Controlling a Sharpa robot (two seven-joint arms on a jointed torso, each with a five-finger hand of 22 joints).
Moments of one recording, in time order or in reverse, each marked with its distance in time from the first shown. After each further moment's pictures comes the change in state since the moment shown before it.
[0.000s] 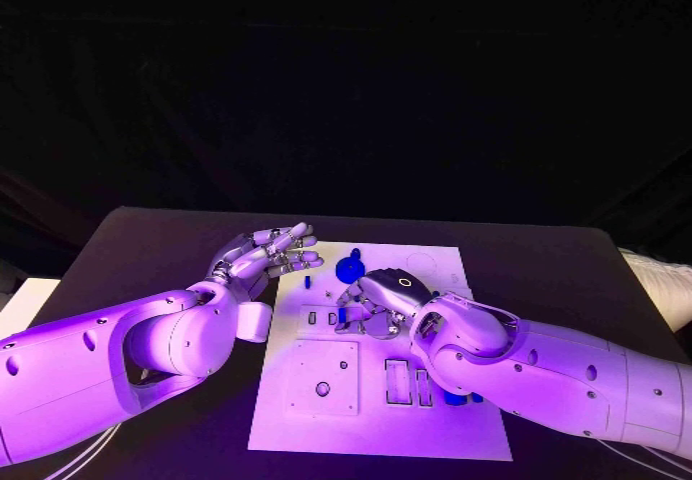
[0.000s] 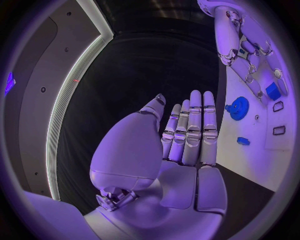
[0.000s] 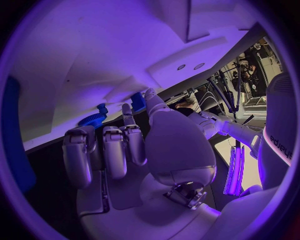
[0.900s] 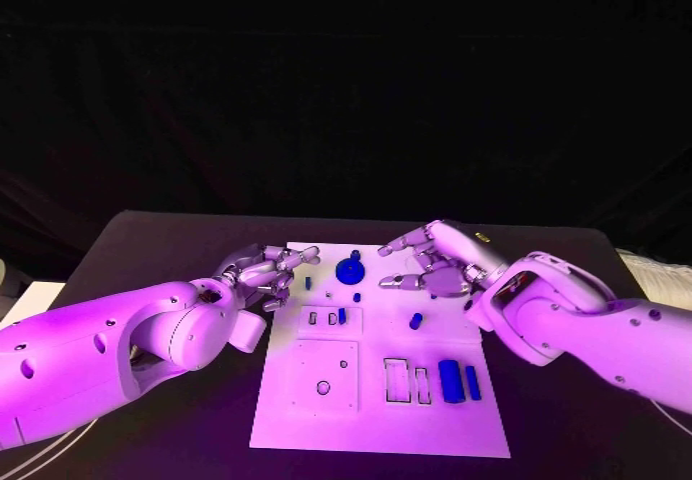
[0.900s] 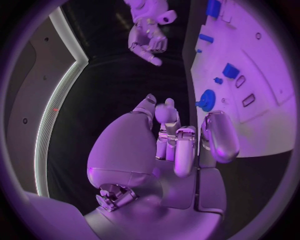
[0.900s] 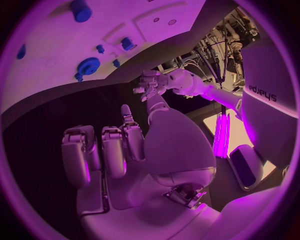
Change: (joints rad) left arm 0.003 0.014 0.001 -0.089 -0.336 0.051 -0.342; left_hand -0.139 -0.018 -0.074 0.018 0.000 0.108 -0.114 0.137 0.096 0.300 -0.157 0.852 0.778 0.248 -0.145 1.387 1.098 -0.087 0.440 -0.157 1.002 1.011; right arm 0.120 -0.291 0.024 0.177 0.366 -0.084 0.303; right_hand 0.044 0.002 -0.066 0.030 0.051 -0.031 0.005 0.000 -0.008 -0.001 0.006 -0.086 0.000 0.000 0.007 -0.031 0.000 0.000 0.000 0.007 -0.020 0.001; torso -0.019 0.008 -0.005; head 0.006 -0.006
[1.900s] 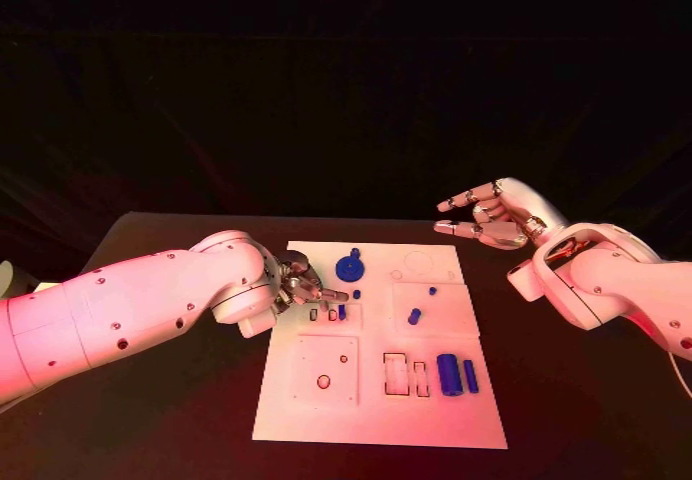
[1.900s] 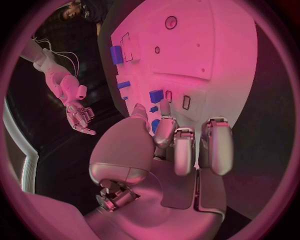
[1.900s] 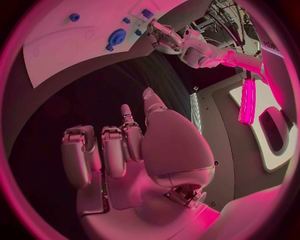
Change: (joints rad) left arm 0.103 0.213 0.001 -0.133 -0.732 0.342 -0.749; left_hand -0.095 0.076 -0.220 0.135 -0.045 -0.205 -0.051 0.433 0.394 -0.039 -0.015 0.343 0.349 0.000 -0.018 0.000 0.000 -0.024 0.000 -0.007 0.142 0.192; right arm 0.061 -0.077 0.003 -0.091 0.374 0.015 -0.002; right_hand 0.020 0.012 -0.011 -0.006 0.042 0.003 -0.003 0.000 0.001 0.000 0.000 0.000 0.001 0.000 0.000 -0.004 0.000 0.000 0.000 0.000 -0.003 0.000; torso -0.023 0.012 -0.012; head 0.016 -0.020
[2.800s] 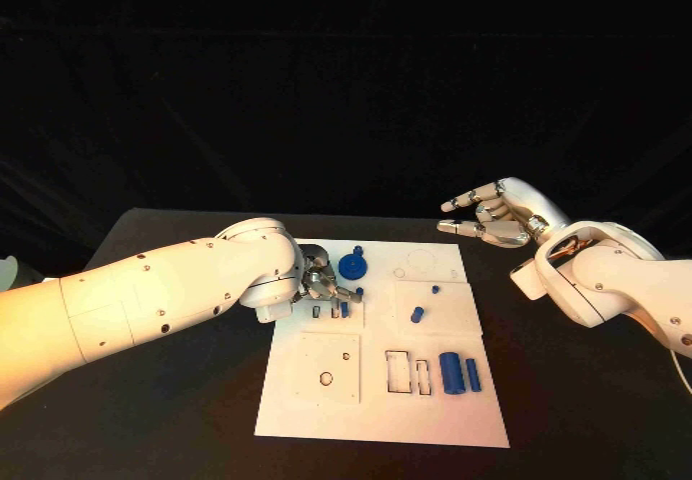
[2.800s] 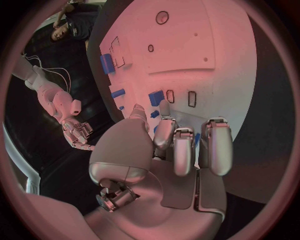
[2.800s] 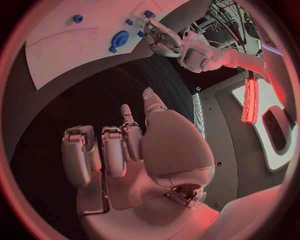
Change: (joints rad) left arm 0.019 0.102 -0.004 -0.080 -0.103 0.122 -0.039; left_hand 0.007 0.014 -0.007 -0.007 0.017 -0.009 -0.001 0.031 0.033 0.007 -0.007 0.017 0.018 0.000 -0.007 0.000 0.000 -0.005 -0.004 -0.003 0.016 0.000; right arm 0.000 0.009 0.000 -0.019 0.004 0.019 -0.021; right_hand 0.000 0.000 -0.003 -0.003 0.004 0.000 0.000 0.000 0.000 0.000 0.000 -0.005 0.000 0.000 0.000 -0.004 0.001 0.000 0.000 0.000 0.000 0.001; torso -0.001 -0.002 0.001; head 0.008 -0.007
